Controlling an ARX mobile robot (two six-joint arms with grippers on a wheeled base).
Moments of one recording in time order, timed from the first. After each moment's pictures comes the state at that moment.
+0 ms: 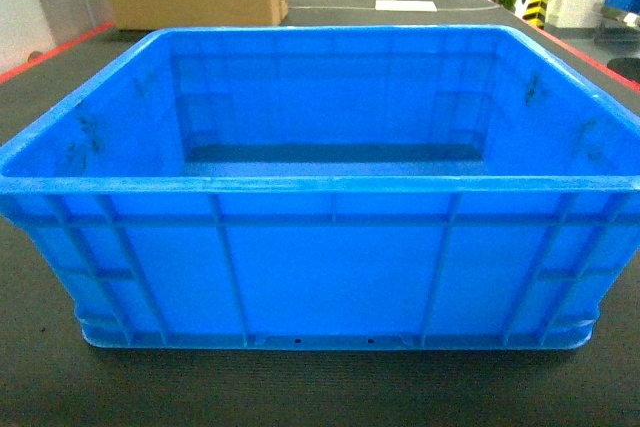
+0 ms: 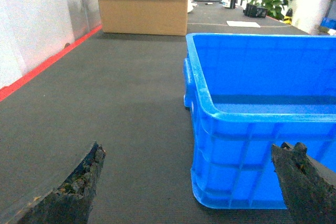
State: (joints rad) left arm 0.00 0.01 0.02 0.00 0.00 0.00; right arm 0.00 0.00 0.01 -0.01 0.00 0.00
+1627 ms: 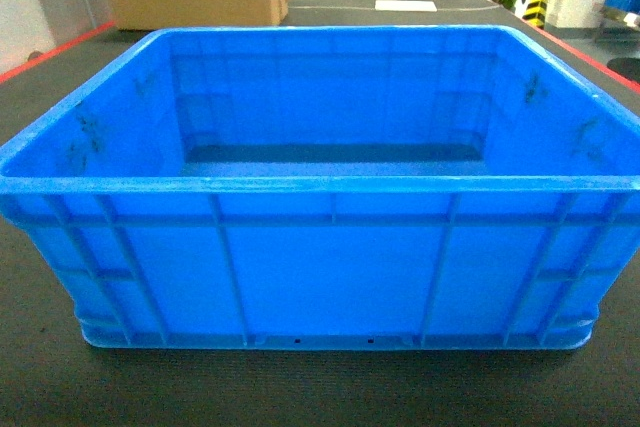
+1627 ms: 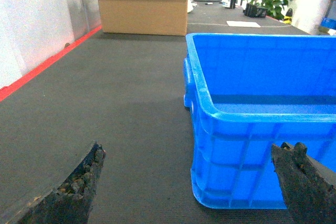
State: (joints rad) left arm 0.00 0.01 0.02 0.00 0.00 0.00; right arm 0.00 0.00 0.01 -0.01 0.00 0.00
